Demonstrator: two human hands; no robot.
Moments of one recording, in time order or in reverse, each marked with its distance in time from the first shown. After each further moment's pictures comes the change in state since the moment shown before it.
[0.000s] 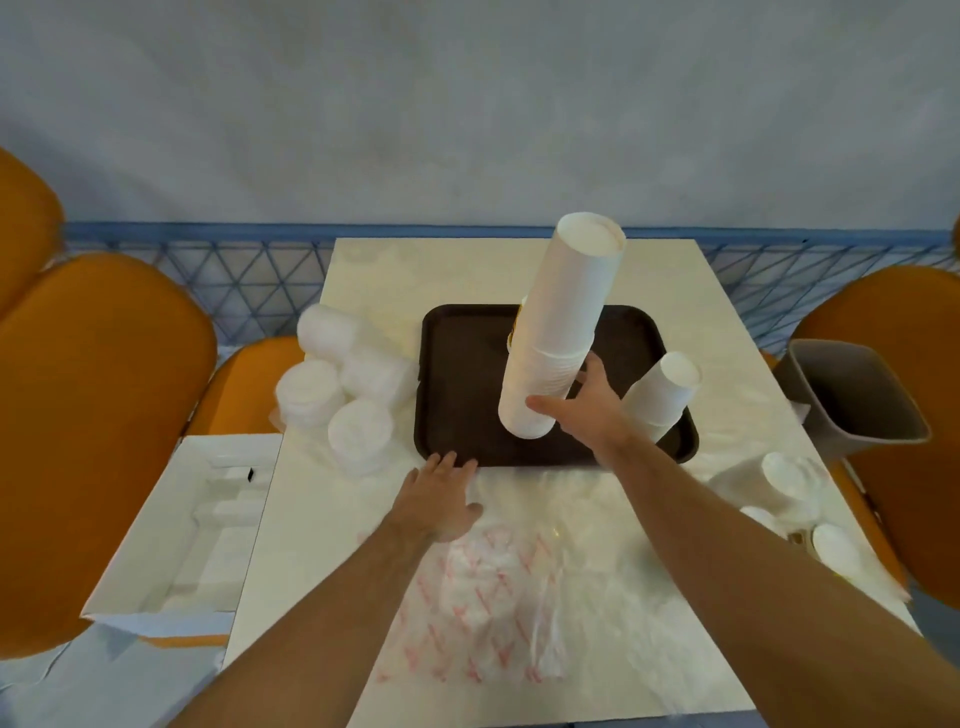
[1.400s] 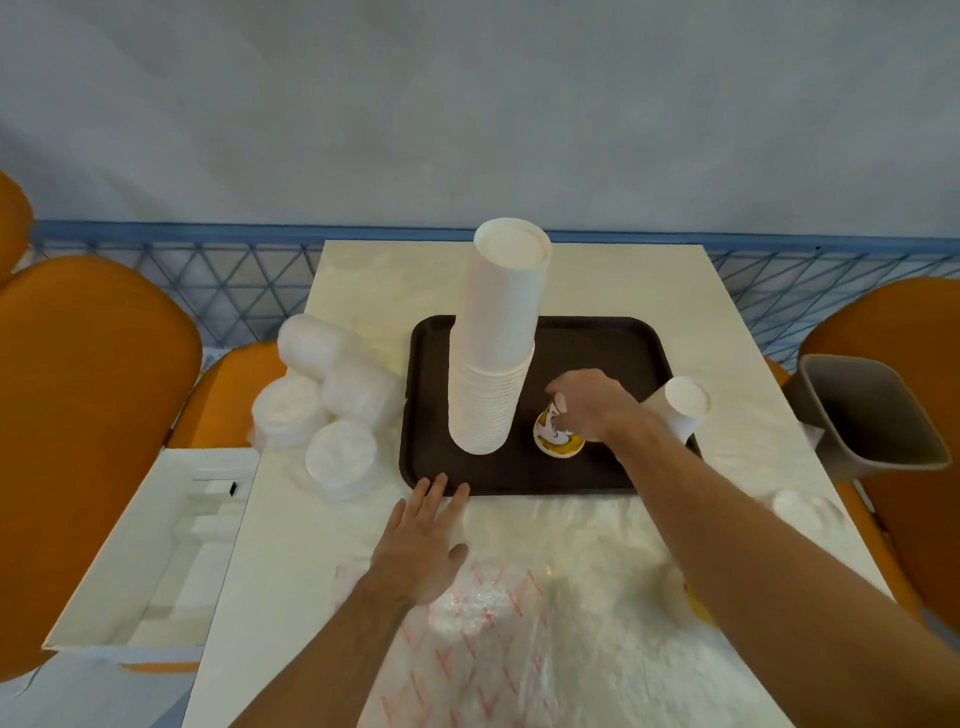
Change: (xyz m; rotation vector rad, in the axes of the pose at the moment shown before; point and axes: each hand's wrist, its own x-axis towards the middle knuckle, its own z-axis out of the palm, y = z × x) left_hand 0.006 -0.008 0.029 0.047 0.099 0.047; right_hand 0.058 -0.032 -0.019 -1.018 -0.246 -0.050
